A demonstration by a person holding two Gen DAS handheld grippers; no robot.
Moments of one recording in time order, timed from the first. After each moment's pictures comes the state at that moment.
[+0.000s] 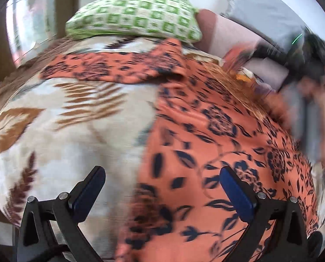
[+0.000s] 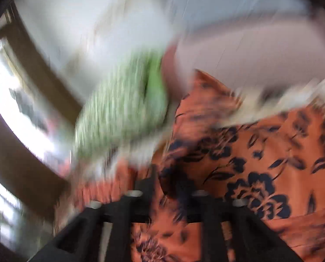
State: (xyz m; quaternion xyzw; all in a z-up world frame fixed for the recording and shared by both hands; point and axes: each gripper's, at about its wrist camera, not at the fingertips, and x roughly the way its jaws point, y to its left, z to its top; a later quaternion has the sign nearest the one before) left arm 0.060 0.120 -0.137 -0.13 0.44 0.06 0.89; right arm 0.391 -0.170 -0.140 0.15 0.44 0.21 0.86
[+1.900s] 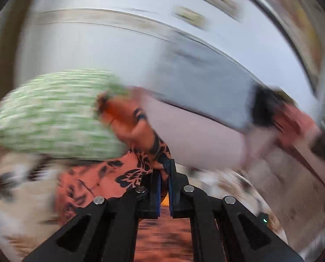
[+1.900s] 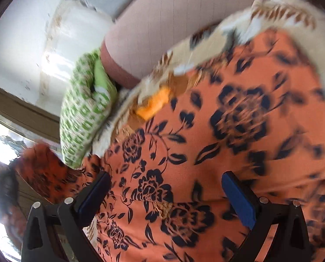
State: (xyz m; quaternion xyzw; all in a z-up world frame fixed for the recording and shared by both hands) left arm 0.279 0.023 0.057 -0.14 0.25 -0.16 0.94; right arm 0.361 -0.338 -0.166 0.35 0.41 0.15 0.83
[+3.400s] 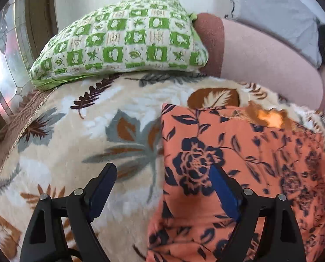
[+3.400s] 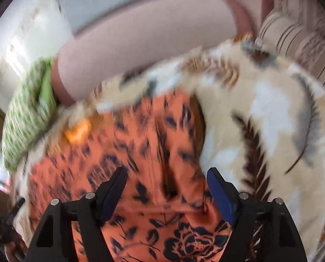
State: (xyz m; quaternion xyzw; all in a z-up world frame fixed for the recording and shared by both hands) left arm 0.287 0.118 -0.137 -0.04 0.43 0.08 0.90; right arm 0.355 -0.387 -0.118 0.20 0.39 -0.01 0.90
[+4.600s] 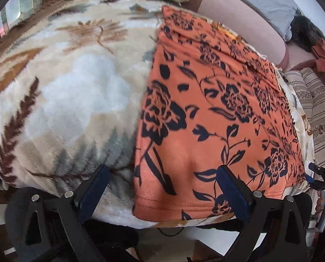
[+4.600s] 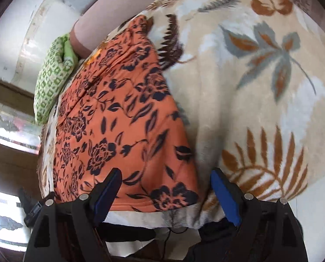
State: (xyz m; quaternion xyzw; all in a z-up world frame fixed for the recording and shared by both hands) left arm 0.014 0.124 -0.178 -0.15 0.55 -0.03 0.82; right arm 0.057 -0.458 -0.187 0.30 0.53 0.05 0.79
